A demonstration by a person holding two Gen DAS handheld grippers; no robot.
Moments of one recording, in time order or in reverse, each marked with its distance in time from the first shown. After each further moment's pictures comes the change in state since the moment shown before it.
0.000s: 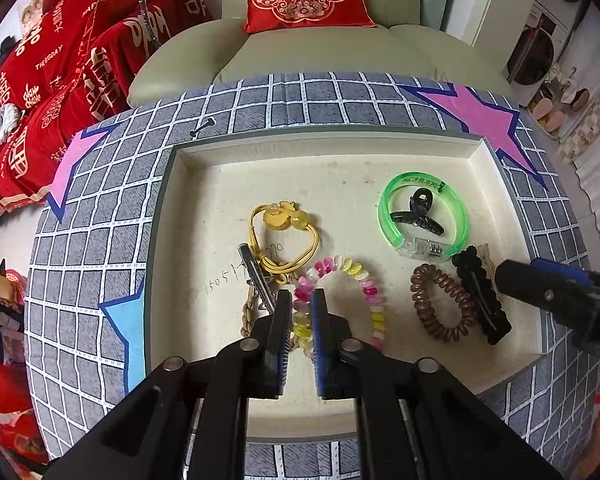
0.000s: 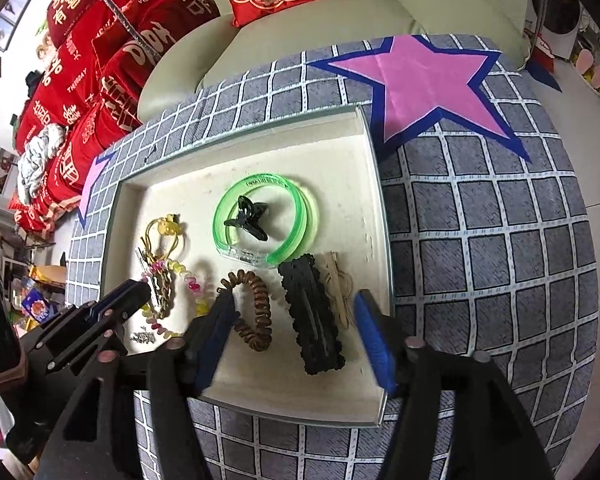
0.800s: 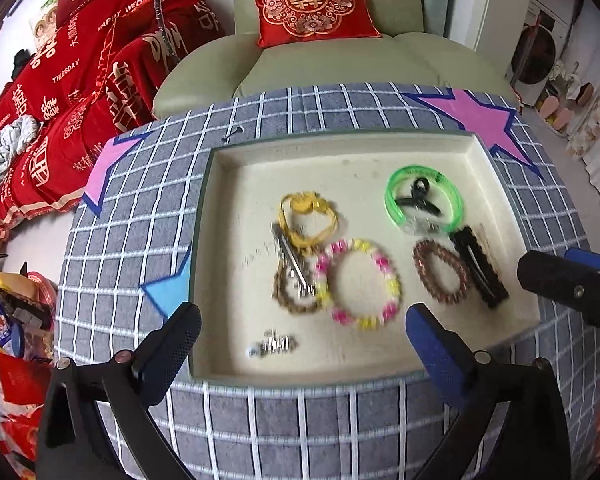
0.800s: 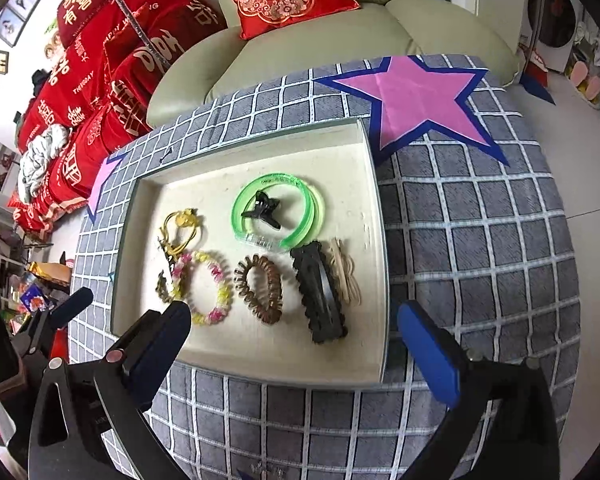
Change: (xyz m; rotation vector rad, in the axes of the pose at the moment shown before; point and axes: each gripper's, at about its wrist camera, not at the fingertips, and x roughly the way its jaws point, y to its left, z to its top) left arm -0.035 0.004 -0.025 0.014 -0.039 0.068; right arm -0.034 0.013 -0.023 -0.025 -0.040 -0.026
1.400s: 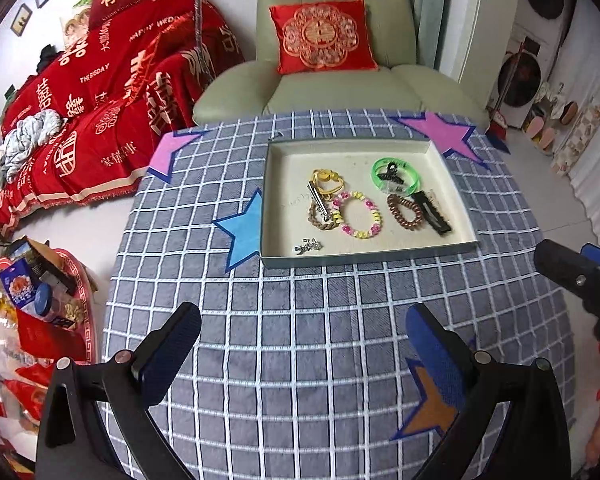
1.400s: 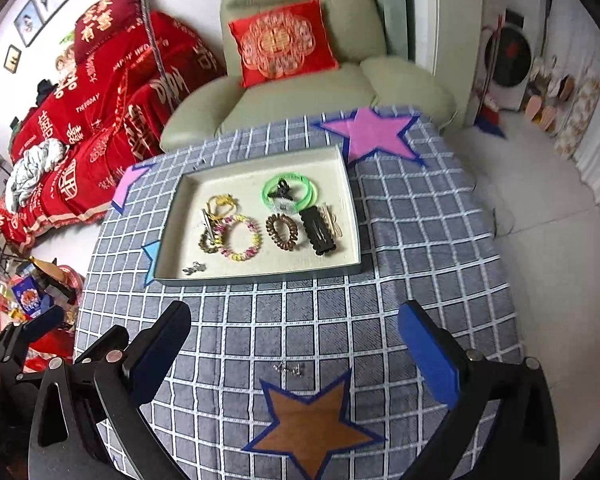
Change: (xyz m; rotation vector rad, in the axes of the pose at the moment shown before) left arm -0.149 0.040 -0.099 -0.041 -0.110 -0.016; right arm -0.137 0.056 -0.114 -0.035 -0.226 -0.140
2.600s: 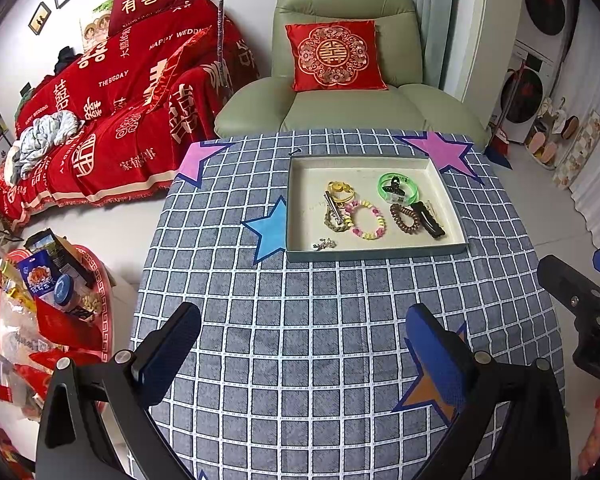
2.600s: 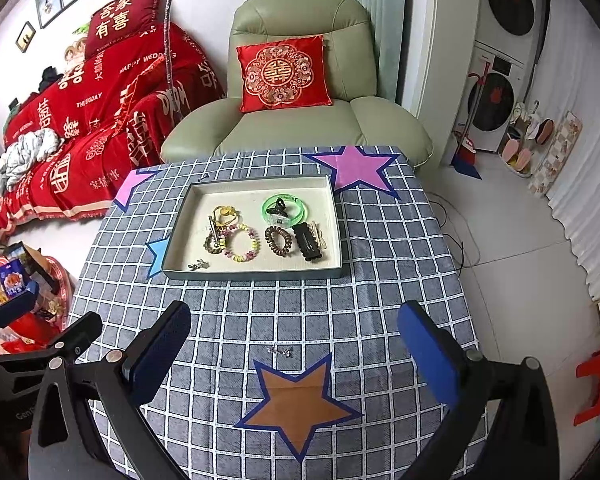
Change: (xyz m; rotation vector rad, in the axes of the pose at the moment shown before) left arm -0.057 0.018 -0.018 -0.024 -0.042 0.030; right arm -0.067 0.035 -0.025 -0.080 -0.092 -0.103
